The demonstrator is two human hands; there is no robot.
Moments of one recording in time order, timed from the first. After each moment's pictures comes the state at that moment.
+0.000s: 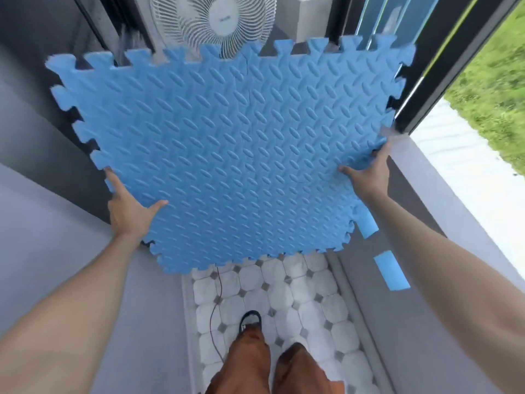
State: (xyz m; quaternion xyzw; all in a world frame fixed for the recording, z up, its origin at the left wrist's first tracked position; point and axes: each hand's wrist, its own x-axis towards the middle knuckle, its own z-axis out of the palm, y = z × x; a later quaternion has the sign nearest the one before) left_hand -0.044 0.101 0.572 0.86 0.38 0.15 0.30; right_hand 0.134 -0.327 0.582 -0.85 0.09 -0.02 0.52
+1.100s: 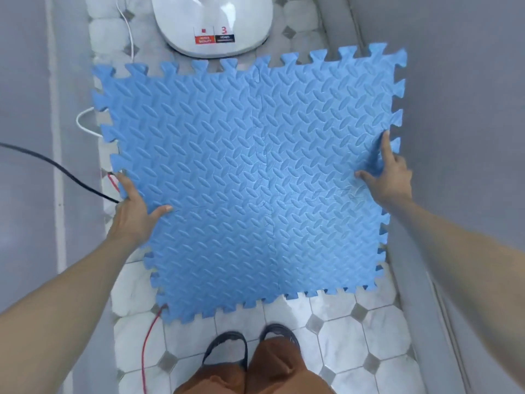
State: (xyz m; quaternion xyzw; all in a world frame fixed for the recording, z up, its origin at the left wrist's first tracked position) left_hand 0.078 0.133 -0.120 0.88 0.37 -0.14 0.26; right_hand 0.286 -0.306 -0.093 -0.96 0.06 0.15 0.21
